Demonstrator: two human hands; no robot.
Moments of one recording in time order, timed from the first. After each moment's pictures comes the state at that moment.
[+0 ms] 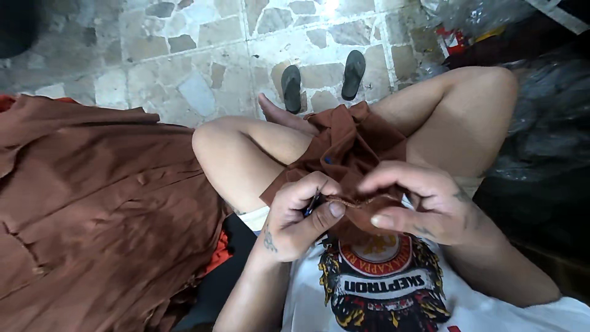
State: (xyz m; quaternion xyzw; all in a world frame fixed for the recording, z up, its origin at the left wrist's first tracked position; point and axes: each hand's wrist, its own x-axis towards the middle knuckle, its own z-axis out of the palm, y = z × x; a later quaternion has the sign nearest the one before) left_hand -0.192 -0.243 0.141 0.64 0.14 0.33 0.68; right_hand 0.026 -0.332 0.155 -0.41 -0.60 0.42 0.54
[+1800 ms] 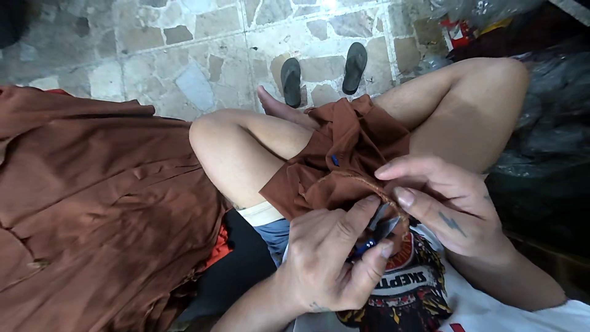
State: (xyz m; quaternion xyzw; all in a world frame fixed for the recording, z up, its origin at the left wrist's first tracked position) left_hand -0.183 -0.297 0.154 0.82 0.22 0.39 0.36; right_hand 0.021 -0.347 0.161 -0.43 -0.55 0.43 0.57
